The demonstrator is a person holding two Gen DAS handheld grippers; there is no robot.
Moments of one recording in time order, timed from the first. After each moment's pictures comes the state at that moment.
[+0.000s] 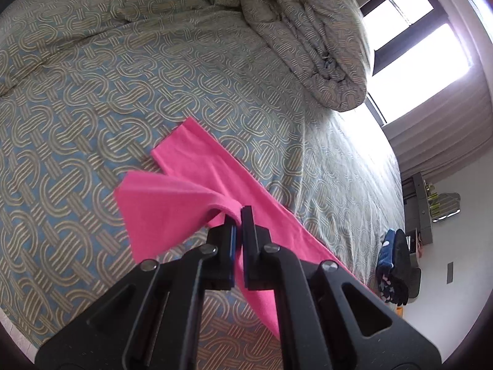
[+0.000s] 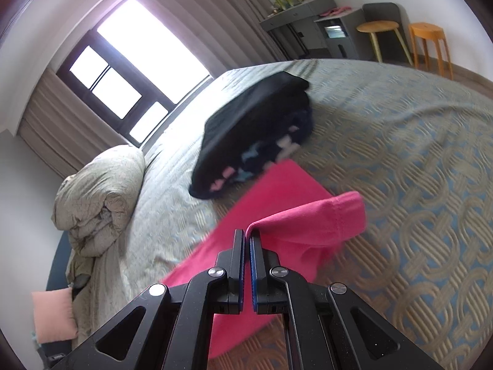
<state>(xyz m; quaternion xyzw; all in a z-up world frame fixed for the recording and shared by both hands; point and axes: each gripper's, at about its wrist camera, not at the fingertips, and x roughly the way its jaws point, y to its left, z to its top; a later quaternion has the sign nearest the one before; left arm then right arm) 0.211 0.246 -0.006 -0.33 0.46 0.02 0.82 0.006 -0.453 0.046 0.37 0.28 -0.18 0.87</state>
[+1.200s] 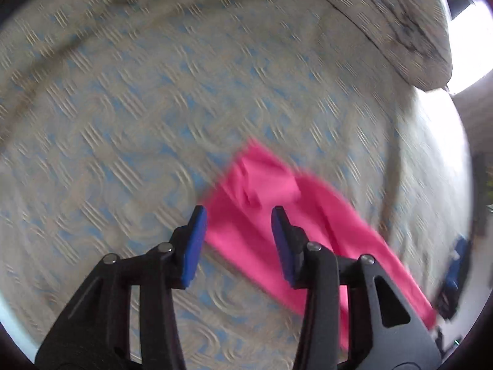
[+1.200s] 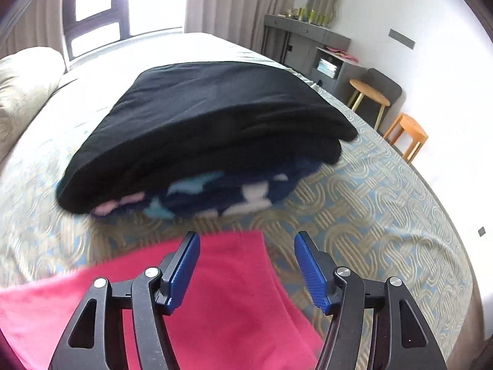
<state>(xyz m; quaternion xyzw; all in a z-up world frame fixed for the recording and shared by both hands) 0.309 0.283 -0.090 -0.24 0.58 0.09 0.77 0.132 -0.472 -0.015 0.11 0.43 -0.33 0.83</state>
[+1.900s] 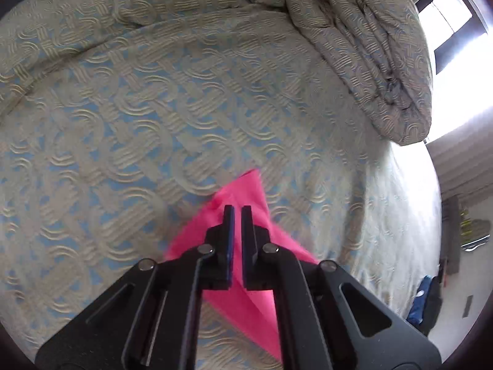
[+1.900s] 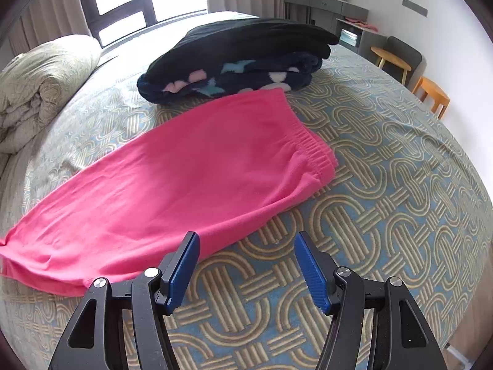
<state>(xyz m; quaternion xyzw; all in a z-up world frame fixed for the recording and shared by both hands) 0.317 0.310 -0.059 -0.30 0.49 0.11 0.81 0.031 -0.378 -0.037 0.16 0.46 -0.26 0.83</state>
